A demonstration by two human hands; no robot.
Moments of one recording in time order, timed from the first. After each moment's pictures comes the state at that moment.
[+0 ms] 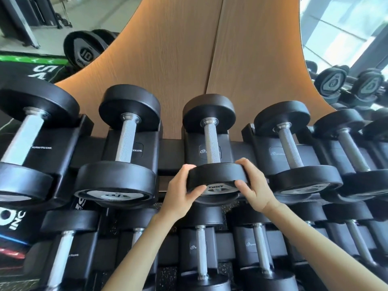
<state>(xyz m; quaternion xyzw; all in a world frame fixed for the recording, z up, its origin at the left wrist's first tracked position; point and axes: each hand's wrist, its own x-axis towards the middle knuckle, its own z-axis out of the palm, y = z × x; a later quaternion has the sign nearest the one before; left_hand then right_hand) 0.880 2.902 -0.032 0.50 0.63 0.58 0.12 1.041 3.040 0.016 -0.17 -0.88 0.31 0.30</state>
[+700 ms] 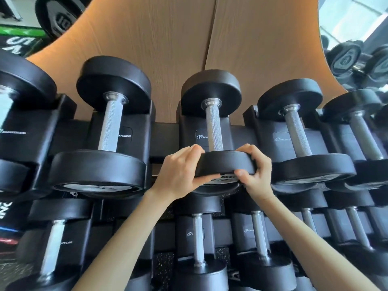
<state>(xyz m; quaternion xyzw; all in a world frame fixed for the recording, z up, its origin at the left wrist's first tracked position) 0.868 2.926 -0.009 0.63 0.64 0.43 -0.12 1.022 3.035 0.008 -0.20 -0.77 0.43 0.42</state>
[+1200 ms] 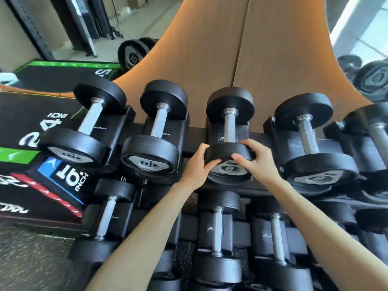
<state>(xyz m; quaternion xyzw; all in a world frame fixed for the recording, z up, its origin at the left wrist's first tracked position) 0.894 2.892 -0.005 0.44 0.72 0.50 0.17 1.030 3.022 0.043 -0.18 -0.86 0.38 0.30</state>
